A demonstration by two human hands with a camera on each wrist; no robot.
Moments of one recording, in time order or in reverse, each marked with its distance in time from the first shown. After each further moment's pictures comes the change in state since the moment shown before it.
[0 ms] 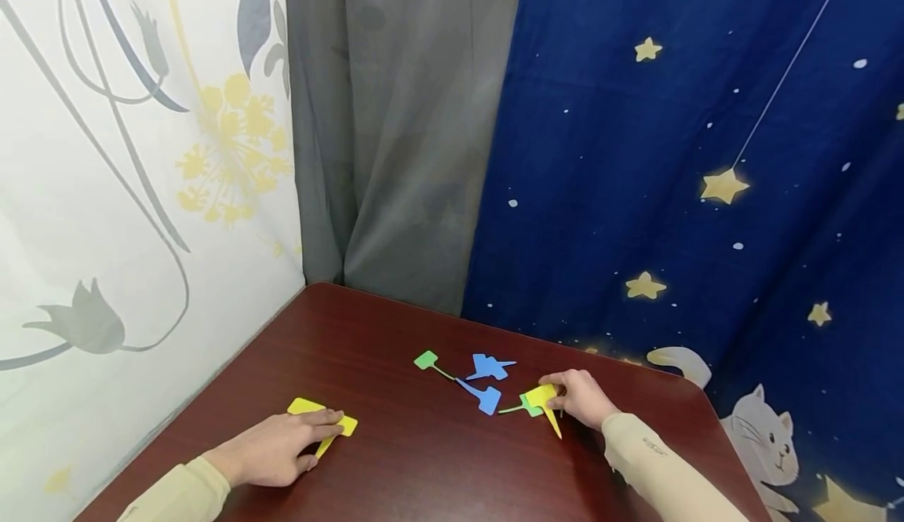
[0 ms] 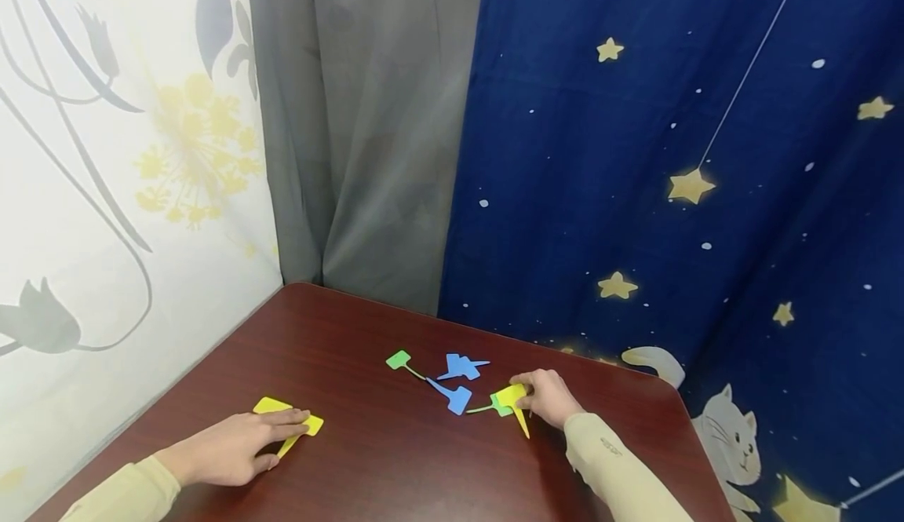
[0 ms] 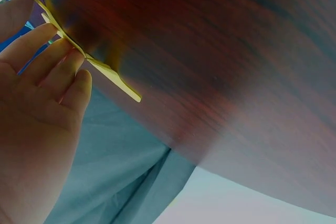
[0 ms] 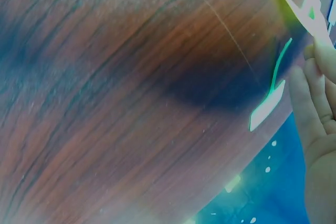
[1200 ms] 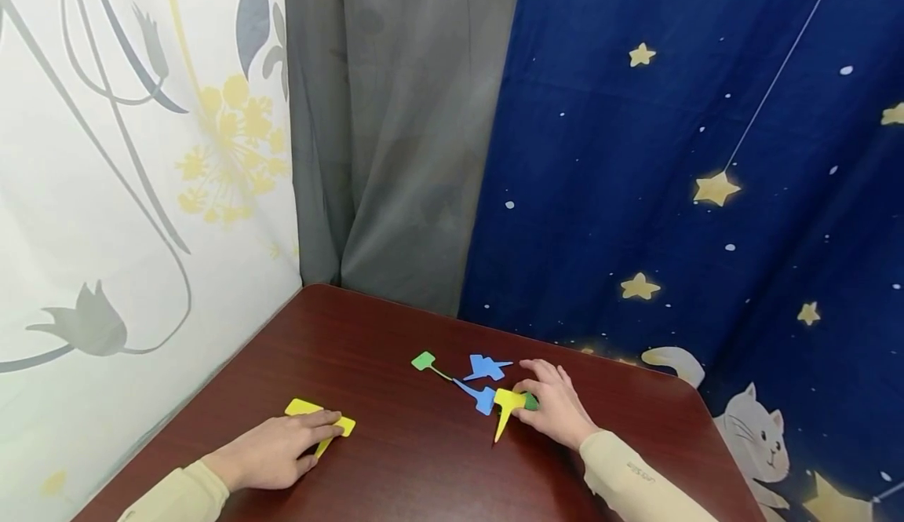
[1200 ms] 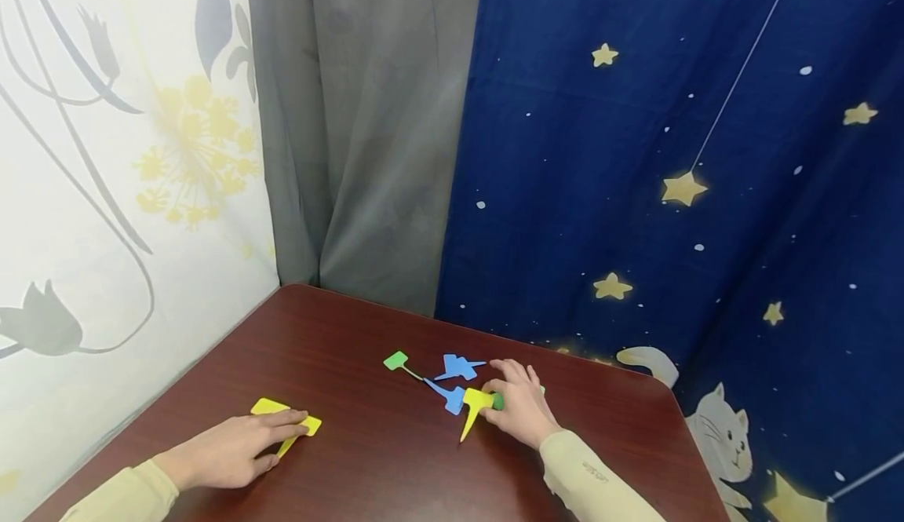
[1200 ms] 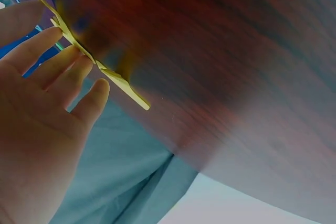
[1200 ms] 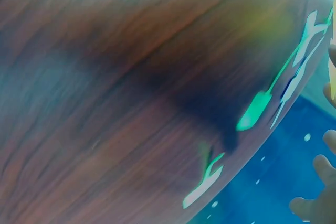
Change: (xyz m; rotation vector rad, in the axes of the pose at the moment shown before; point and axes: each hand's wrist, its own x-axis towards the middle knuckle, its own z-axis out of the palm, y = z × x) left_hand -0.002 0.002 0.002 0.067 0.070 0.037; right_hand -0.011 -0.049 0.027 -0.282 0.234 -0.235
